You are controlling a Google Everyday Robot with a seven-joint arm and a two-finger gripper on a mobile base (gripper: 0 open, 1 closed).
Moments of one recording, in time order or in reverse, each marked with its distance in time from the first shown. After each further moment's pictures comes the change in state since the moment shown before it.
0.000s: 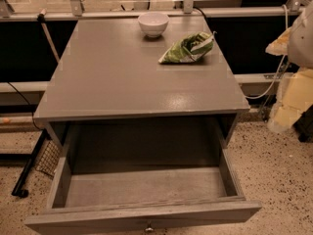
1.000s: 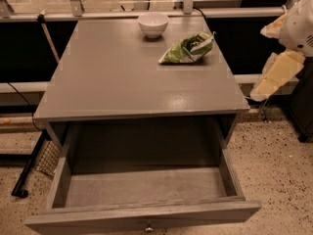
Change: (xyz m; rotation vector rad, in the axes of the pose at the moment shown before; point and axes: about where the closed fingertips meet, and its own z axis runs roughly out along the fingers) arm -0.010 -0.078 0.030 0.095 -0.194 0.051
